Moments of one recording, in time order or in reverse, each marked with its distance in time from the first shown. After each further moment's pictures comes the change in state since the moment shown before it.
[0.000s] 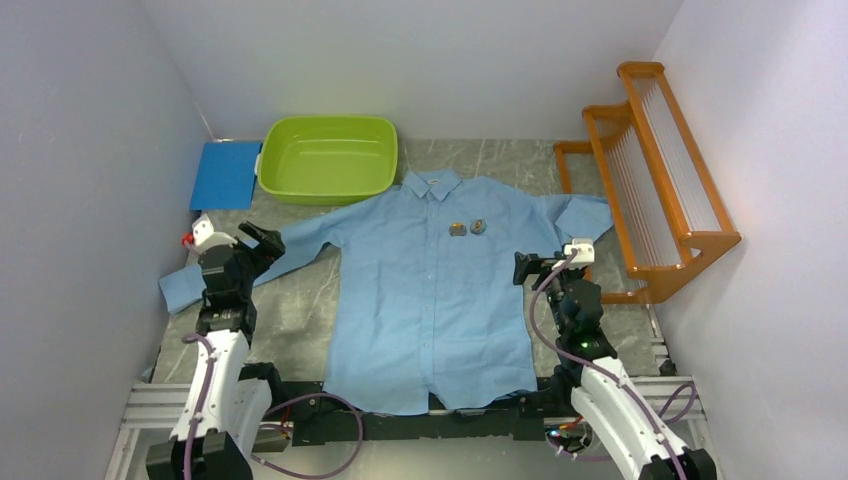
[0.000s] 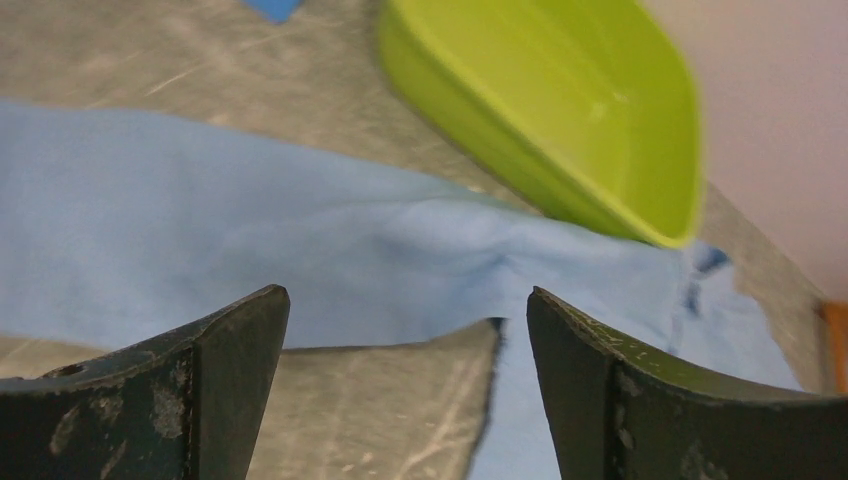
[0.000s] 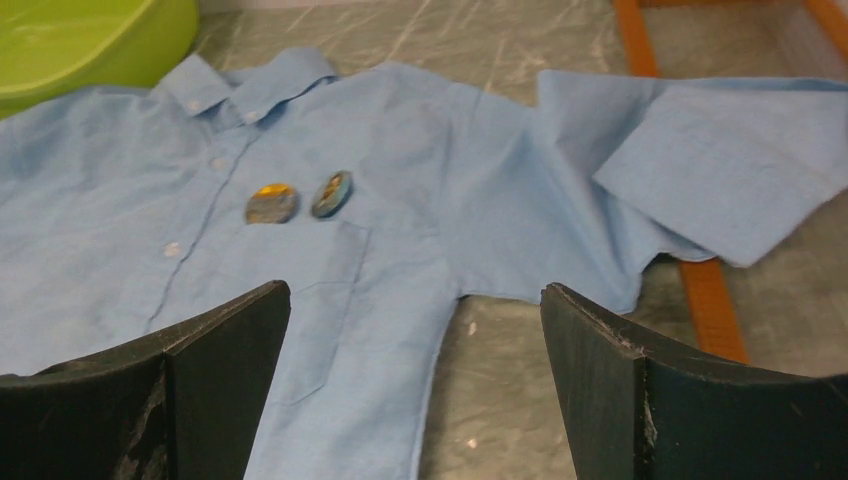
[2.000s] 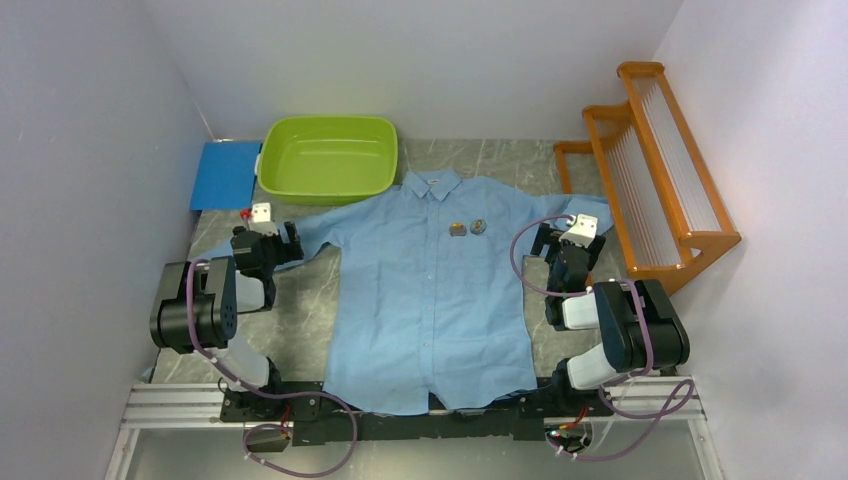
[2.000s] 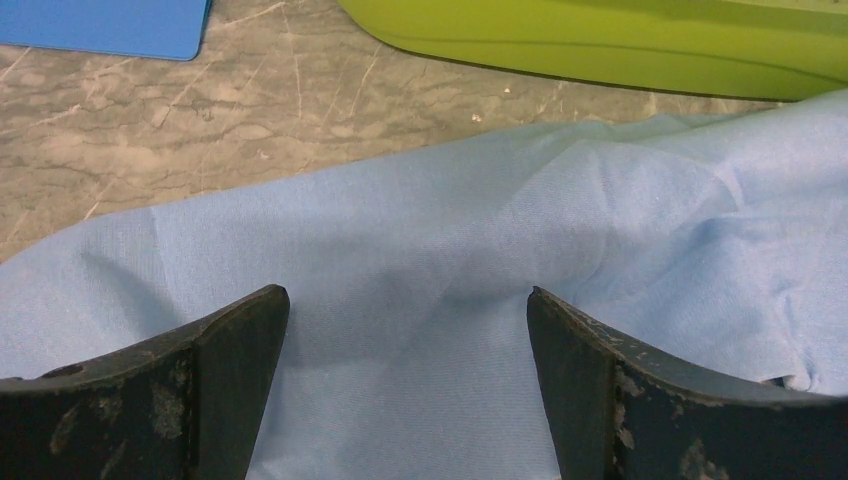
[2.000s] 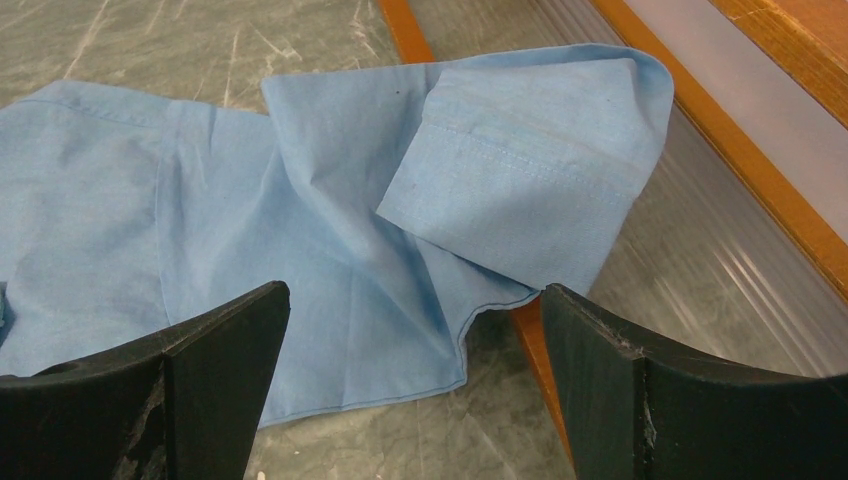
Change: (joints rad) left arm -0.052 0.892 -0.044 0.880 0.041 0.533; right arm -0.158 0.939 0.114 0.768 0.283 -0.119
